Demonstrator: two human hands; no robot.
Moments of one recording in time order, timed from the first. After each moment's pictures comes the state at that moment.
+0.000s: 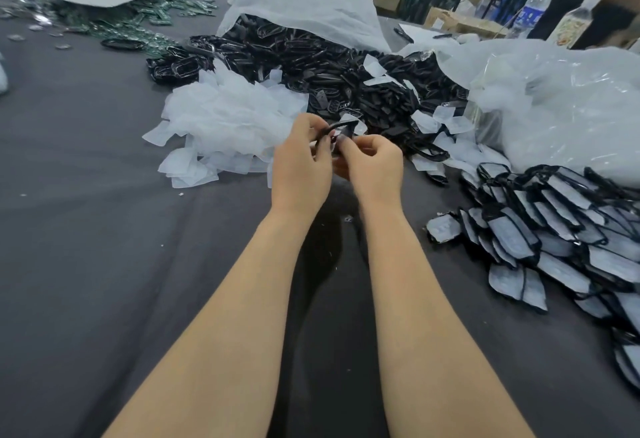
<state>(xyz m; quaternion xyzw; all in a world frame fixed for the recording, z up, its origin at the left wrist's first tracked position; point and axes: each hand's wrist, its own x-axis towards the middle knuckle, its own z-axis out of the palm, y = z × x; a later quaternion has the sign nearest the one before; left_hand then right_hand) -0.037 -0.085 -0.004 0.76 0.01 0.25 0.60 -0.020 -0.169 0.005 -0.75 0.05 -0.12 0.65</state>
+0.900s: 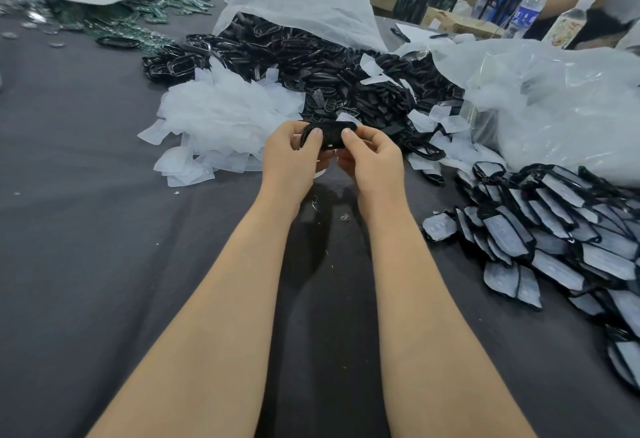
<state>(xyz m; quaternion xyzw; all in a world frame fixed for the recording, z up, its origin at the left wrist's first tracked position) -0.034 -0.078 0.003 0.64 0.08 0.14 0.75 -0.019 -0.175 0.008 -0.66 0.03 -0.07 0.75</state>
